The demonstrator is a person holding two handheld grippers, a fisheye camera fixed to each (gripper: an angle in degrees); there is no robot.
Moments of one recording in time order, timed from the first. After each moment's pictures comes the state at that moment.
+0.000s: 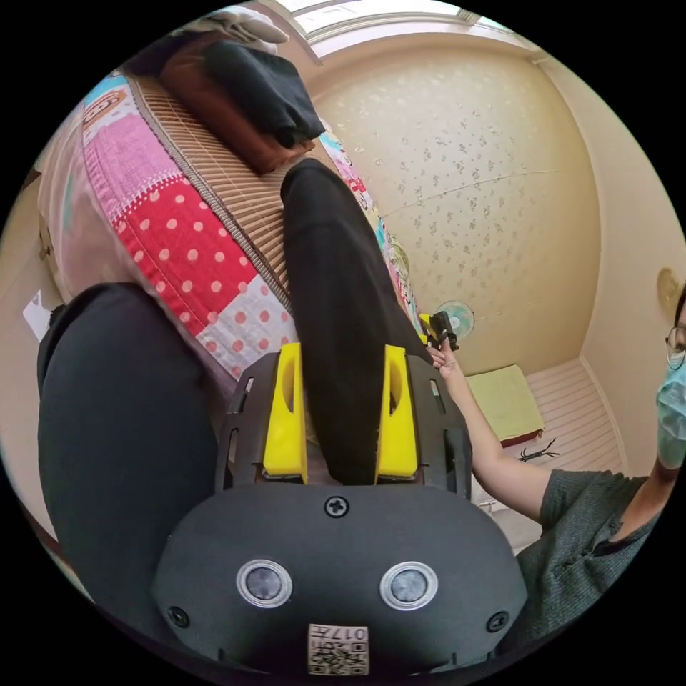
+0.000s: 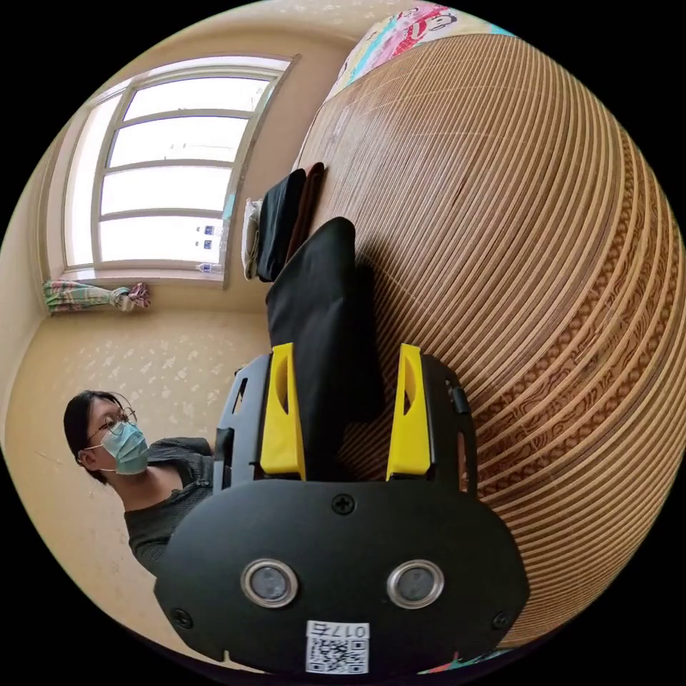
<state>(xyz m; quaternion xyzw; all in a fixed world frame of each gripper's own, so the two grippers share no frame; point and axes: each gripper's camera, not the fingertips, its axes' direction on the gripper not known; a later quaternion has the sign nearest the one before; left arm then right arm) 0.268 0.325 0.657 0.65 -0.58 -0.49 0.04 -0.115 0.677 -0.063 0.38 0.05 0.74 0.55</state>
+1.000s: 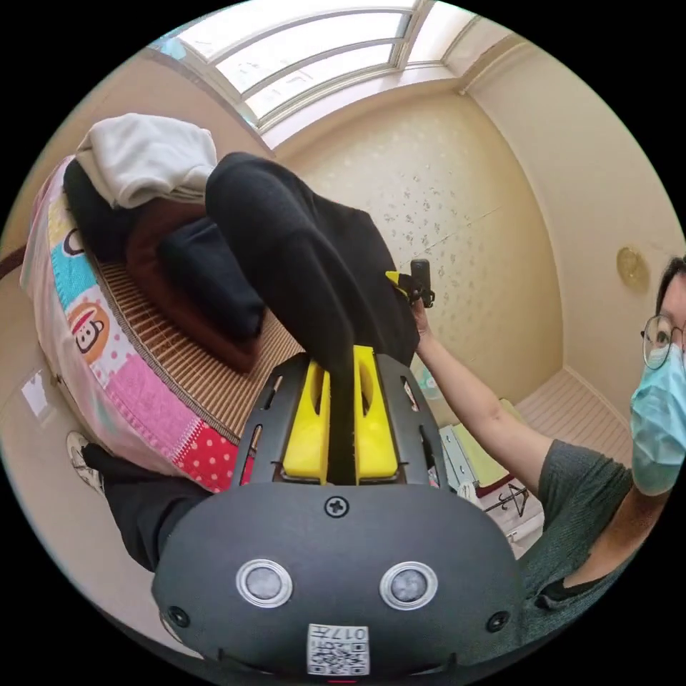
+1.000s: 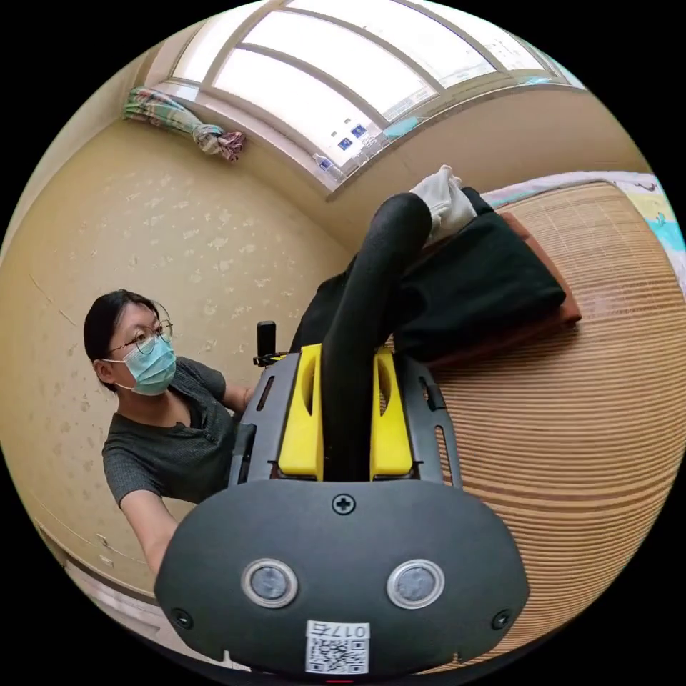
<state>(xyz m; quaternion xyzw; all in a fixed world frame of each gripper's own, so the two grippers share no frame) 0.450 0.229 0.663 0.62 -0.69 -0.37 -0.01 0.158 0.393 -0.240 0.25 0.07 0.49 0.83</state>
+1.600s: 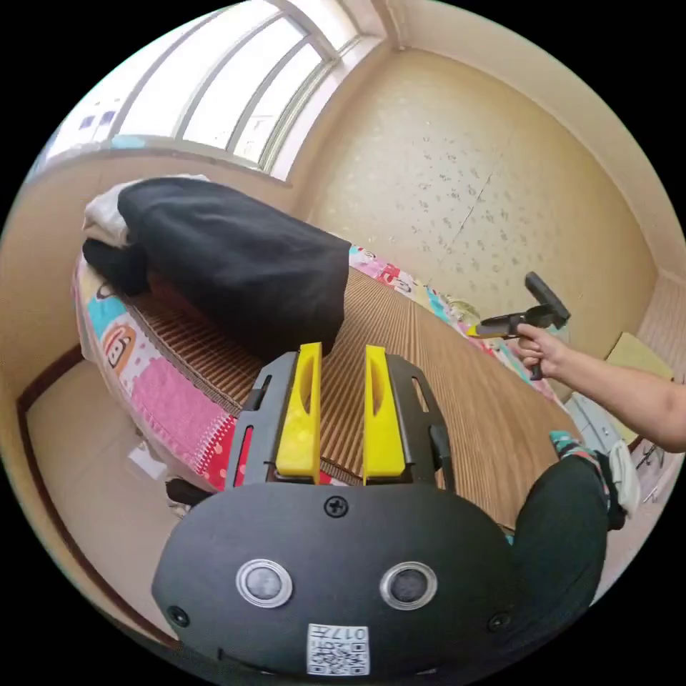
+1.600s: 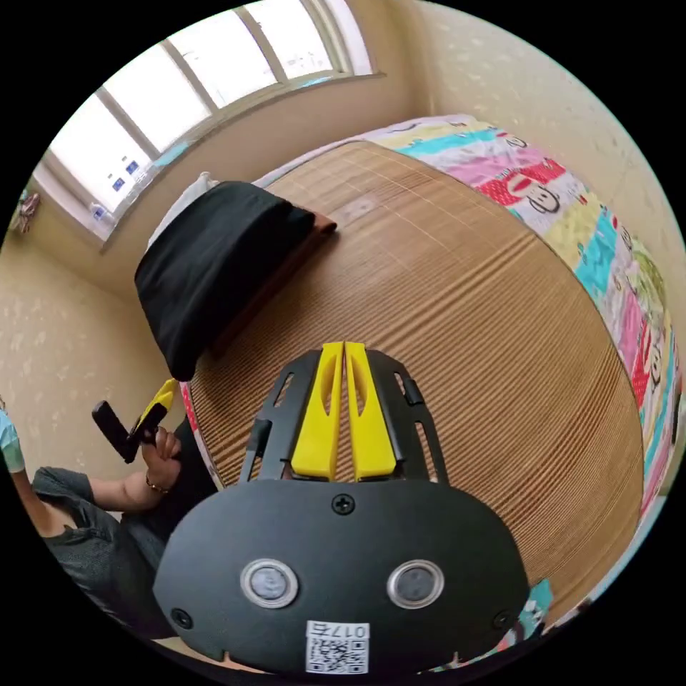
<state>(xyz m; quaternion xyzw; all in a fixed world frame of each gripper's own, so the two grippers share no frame) 0.284 0.271 0.628 0.40 -0.76 -0.49 -0.13 0.083 0.395 -0.190 0.11 0.33 0.77 0.53</state>
